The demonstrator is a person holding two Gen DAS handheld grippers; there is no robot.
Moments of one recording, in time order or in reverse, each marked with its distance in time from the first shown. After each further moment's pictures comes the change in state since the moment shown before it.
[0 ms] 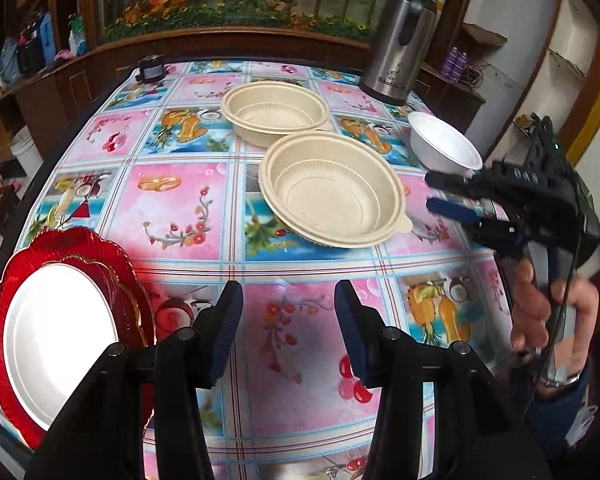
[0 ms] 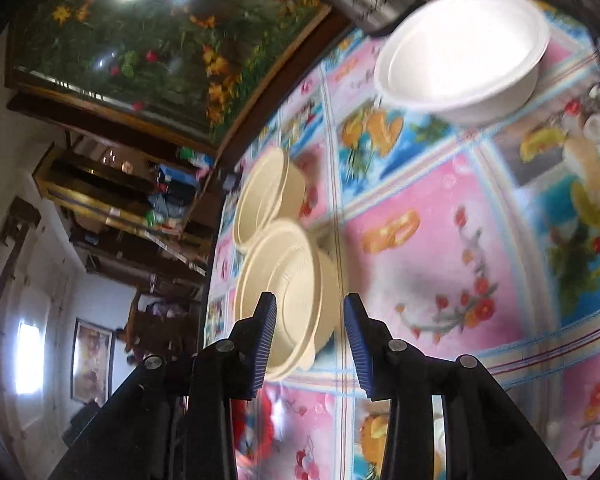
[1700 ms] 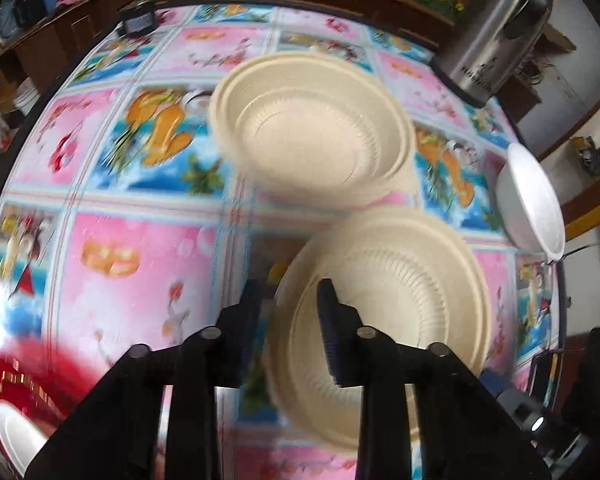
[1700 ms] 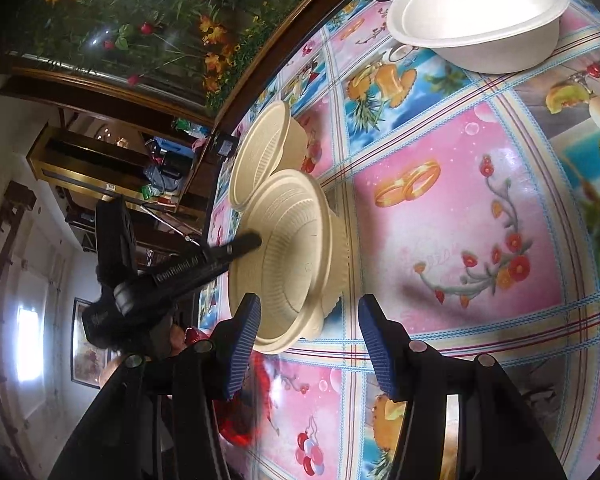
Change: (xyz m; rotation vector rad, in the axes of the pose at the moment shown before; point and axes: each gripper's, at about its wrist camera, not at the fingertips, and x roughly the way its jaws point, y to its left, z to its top) left arm 0.127 0.014 0.112 -0.129 0.233 0.084; right arm 0.017 0.008 -0.021 -0.003 0.076 -0.024
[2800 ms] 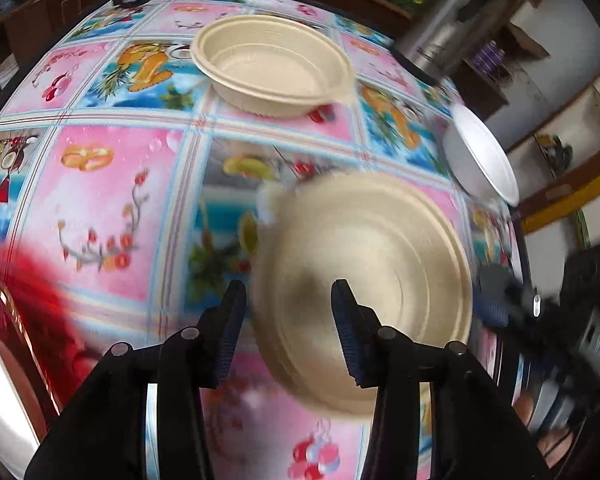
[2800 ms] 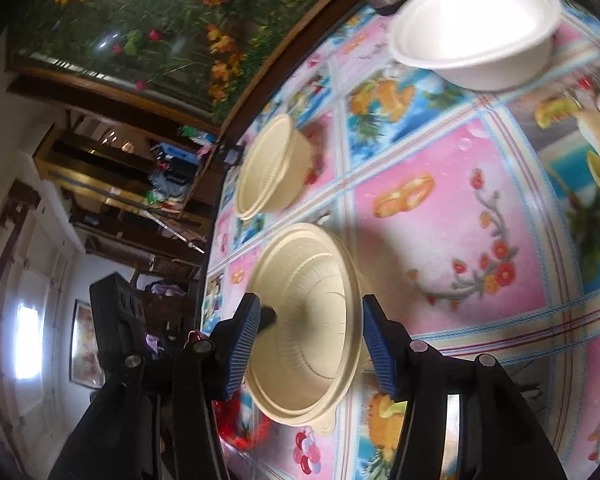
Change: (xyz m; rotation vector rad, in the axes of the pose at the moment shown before) left arm -0.021 -0.015 -0.075 0.000 0.004 -0.157; right arm -0.017 0.002 -0.004 -0.041 -0.039 0.016
